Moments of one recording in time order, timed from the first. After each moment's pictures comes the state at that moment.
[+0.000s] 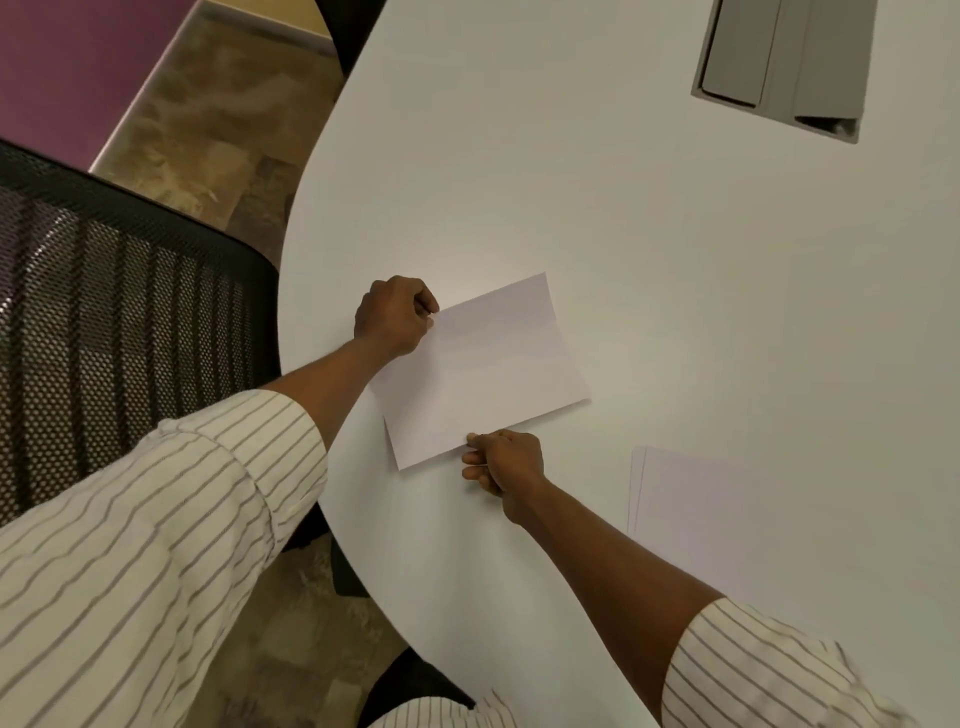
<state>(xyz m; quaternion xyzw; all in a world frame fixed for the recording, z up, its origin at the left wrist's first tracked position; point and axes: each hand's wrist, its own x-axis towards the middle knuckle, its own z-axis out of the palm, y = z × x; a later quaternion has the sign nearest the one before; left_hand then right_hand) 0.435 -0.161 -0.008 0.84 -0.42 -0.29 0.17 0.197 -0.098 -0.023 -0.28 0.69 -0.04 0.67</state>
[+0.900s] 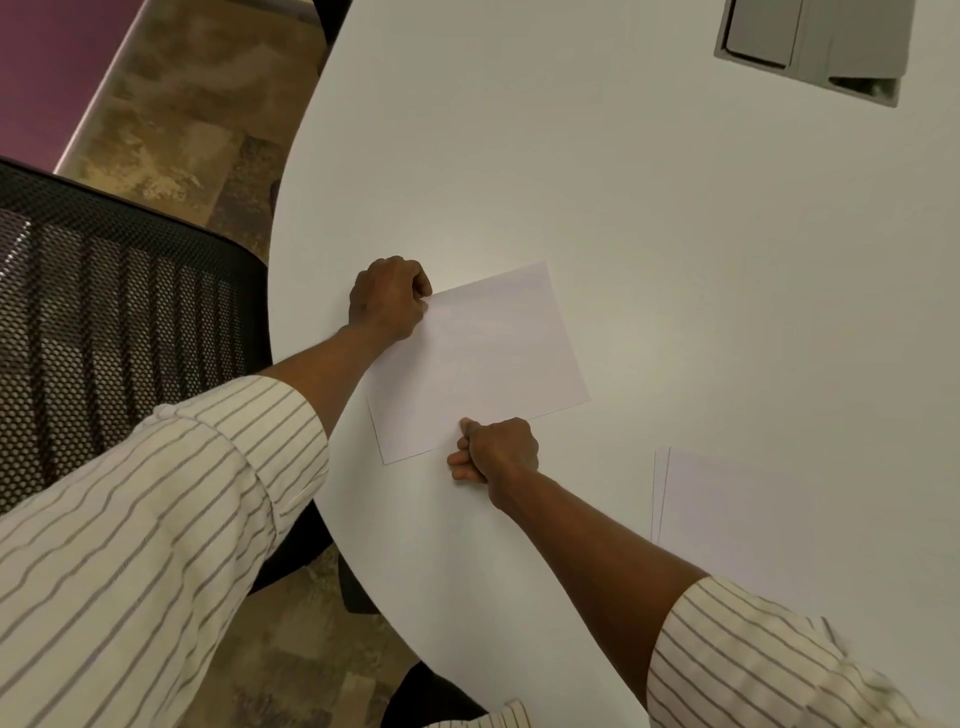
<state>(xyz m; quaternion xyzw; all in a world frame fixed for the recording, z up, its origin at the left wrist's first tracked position) 0.462 -0.188 -0.042 0.83 -0.49 -0.24 0.11 0.241 -0.110 -0.049 -0.30 0.72 -0.02 0.62</state>
